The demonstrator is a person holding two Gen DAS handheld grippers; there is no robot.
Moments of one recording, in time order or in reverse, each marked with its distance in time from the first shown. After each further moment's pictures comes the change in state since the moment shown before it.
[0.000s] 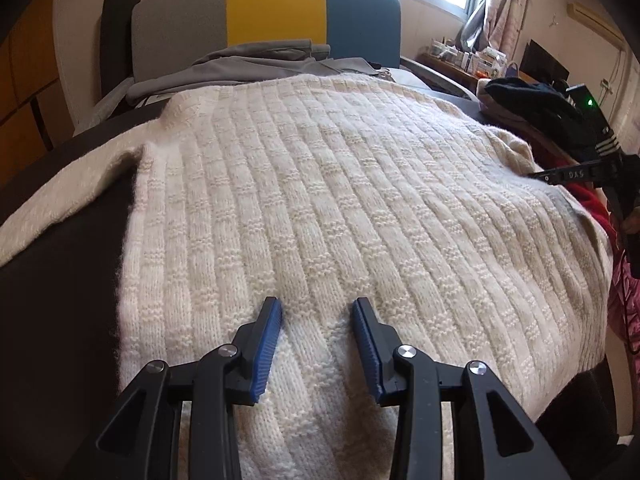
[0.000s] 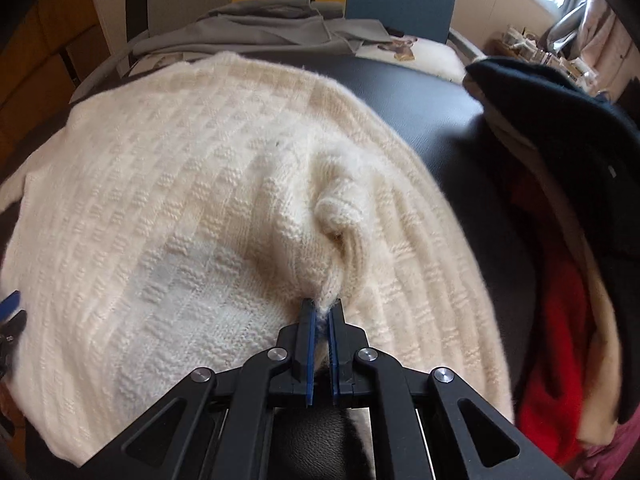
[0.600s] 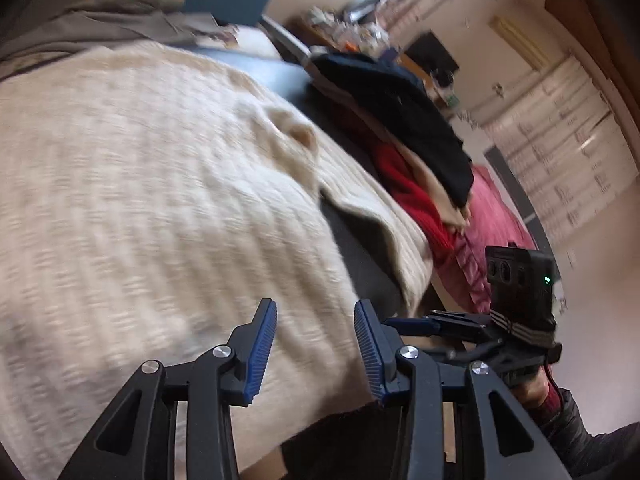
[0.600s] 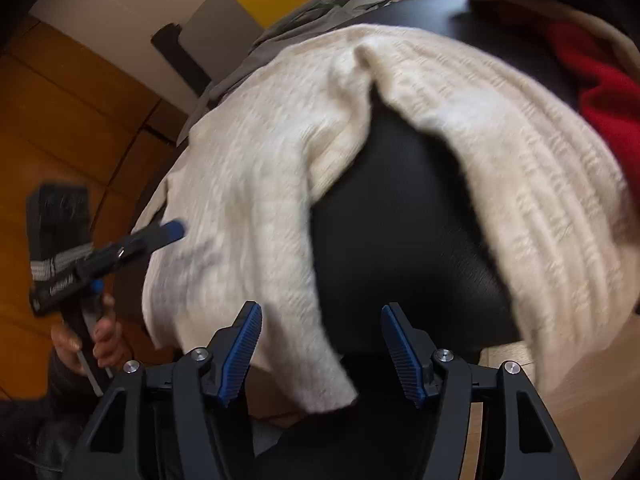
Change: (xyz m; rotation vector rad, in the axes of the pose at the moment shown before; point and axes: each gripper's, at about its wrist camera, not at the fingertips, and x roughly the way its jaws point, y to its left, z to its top) left arm -0.003 -0.153 0.053 0.010 0.220 -0.592; right arm -0.067 -0.006 -0.163 0.238 -0.017 0.526
